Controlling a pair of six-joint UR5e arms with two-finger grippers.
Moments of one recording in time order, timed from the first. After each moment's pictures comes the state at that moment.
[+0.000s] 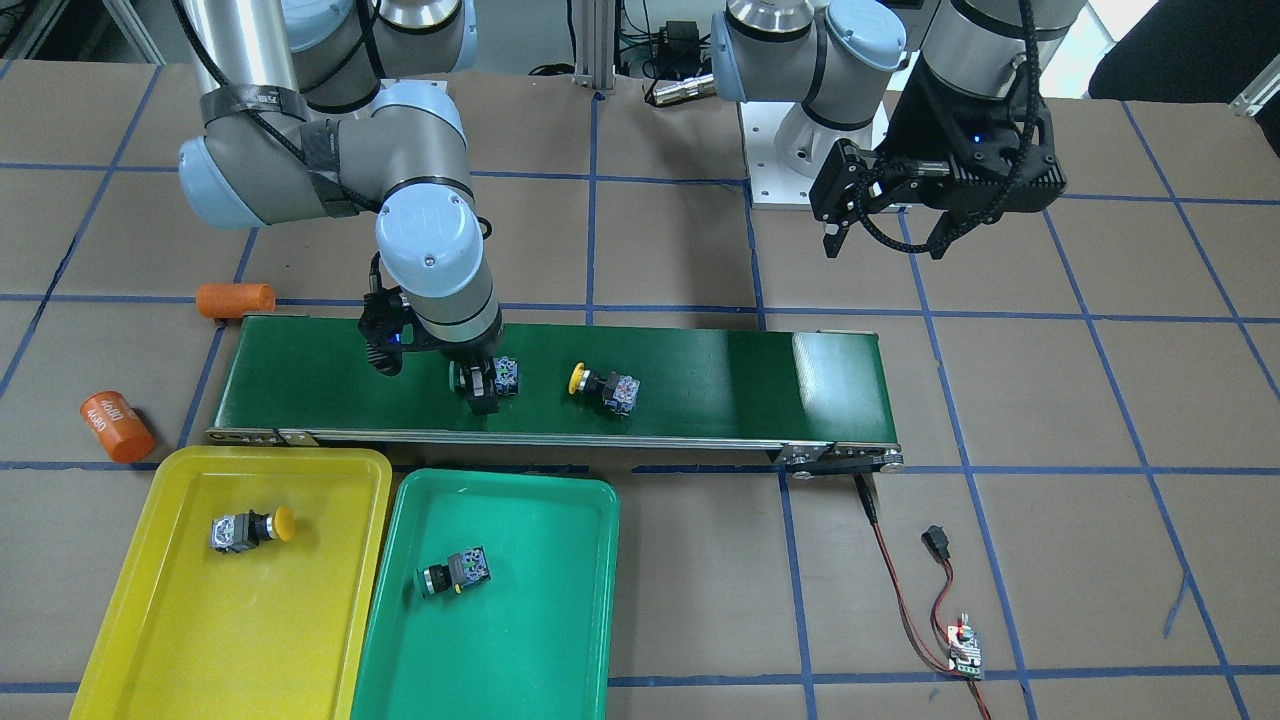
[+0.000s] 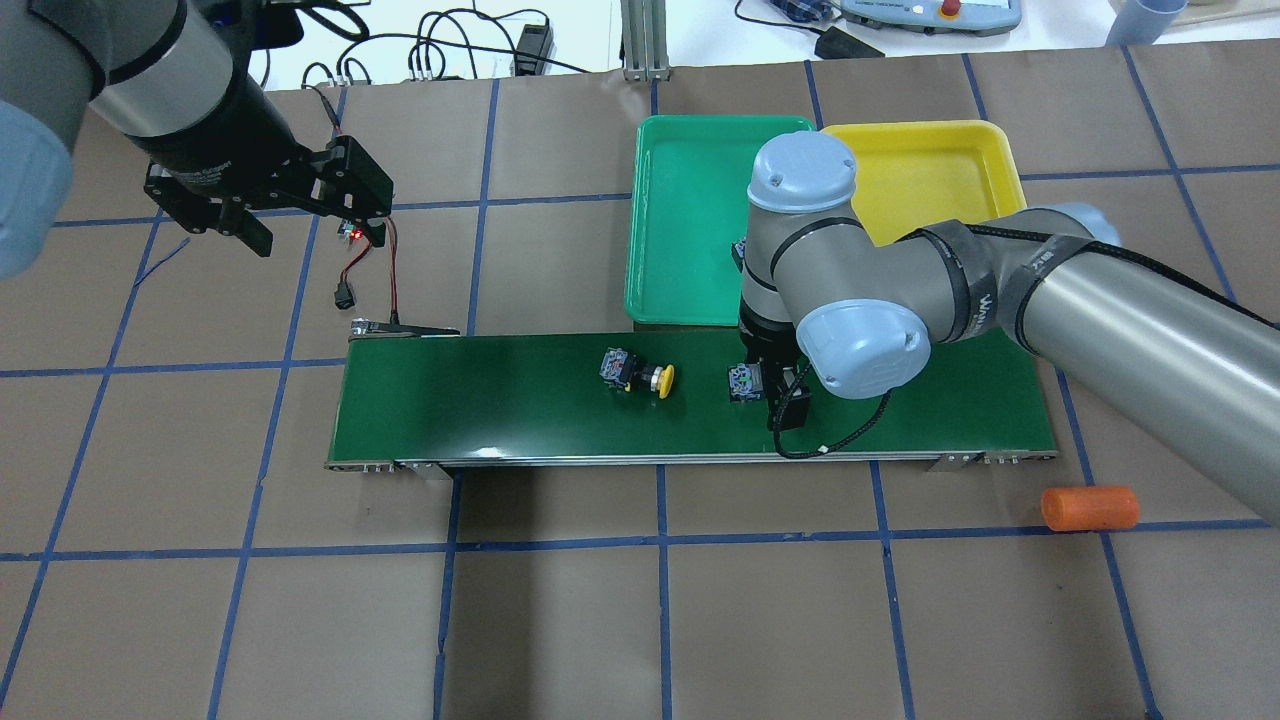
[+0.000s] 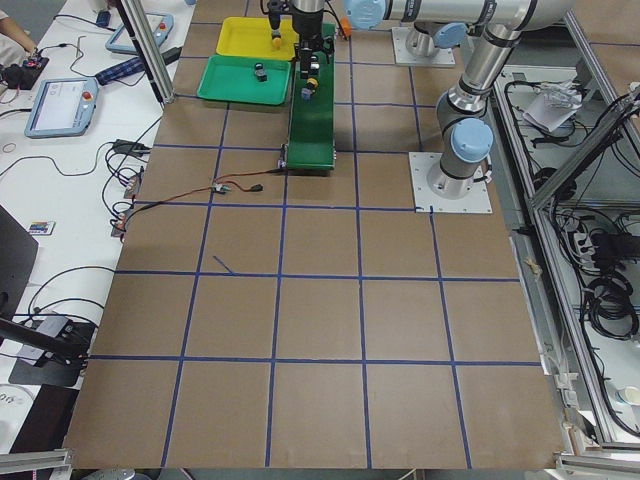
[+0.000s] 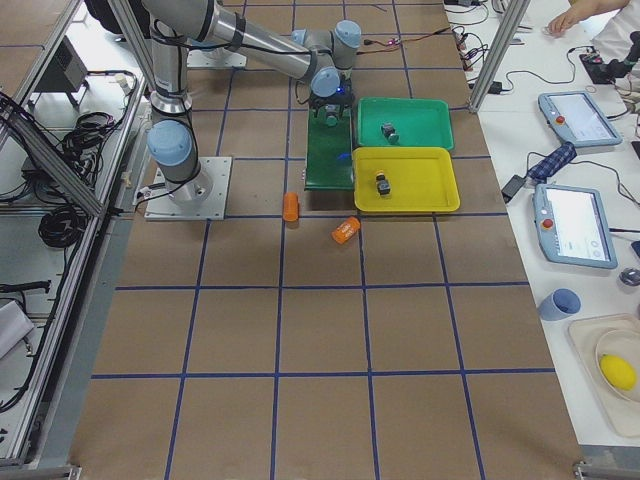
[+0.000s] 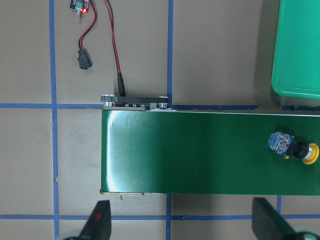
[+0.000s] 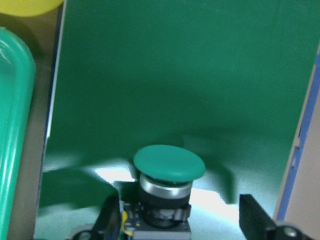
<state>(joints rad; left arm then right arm) -1.54 -1.51 -1.60 -1.52 1.55 0.00 1.80 -1.28 1.88 -2.01 -1.54 1.61</state>
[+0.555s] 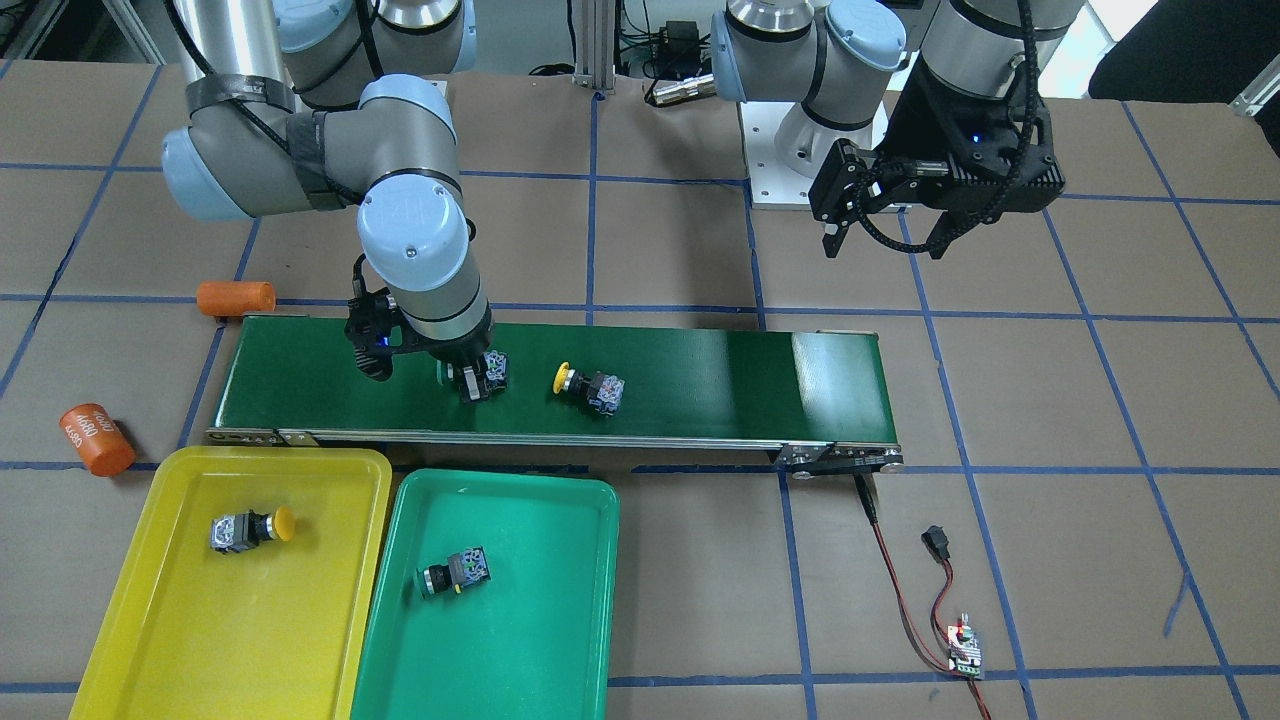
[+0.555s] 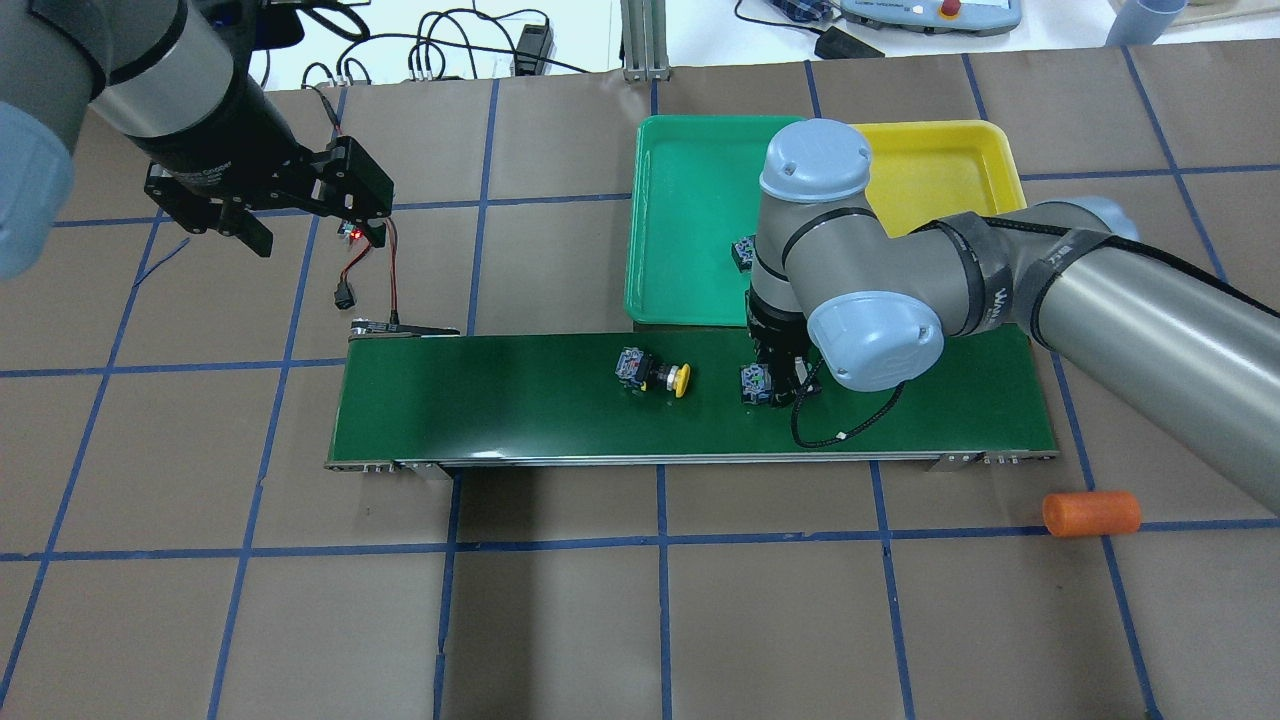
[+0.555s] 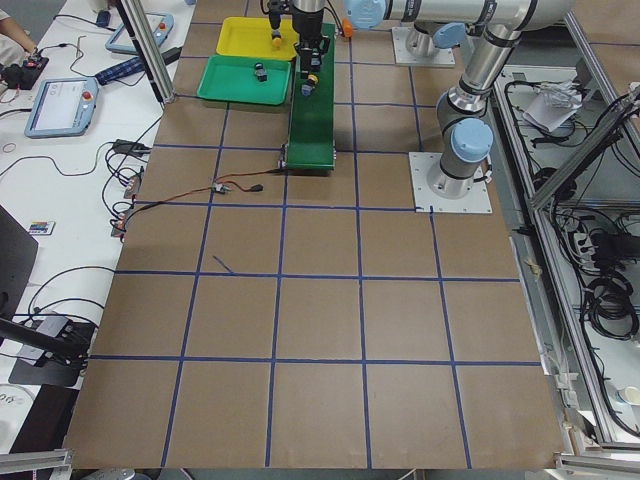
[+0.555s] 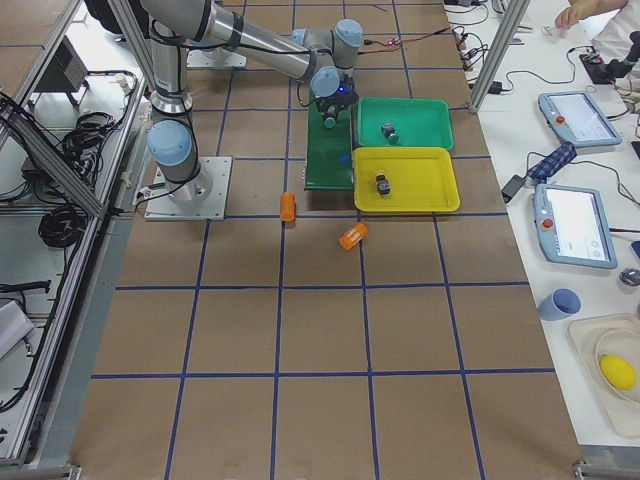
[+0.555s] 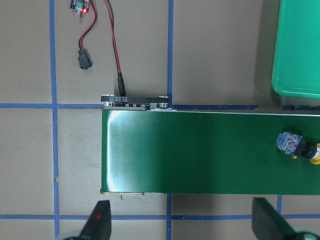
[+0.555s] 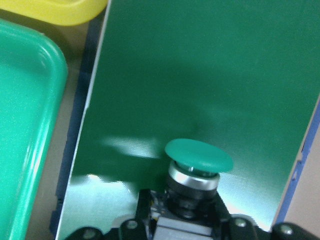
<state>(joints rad) -1.54 -1.51 -1.60 -1.52 1.55 0.00 1.78 -1.31 1.86 -2.00 -1.54 1.51</state>
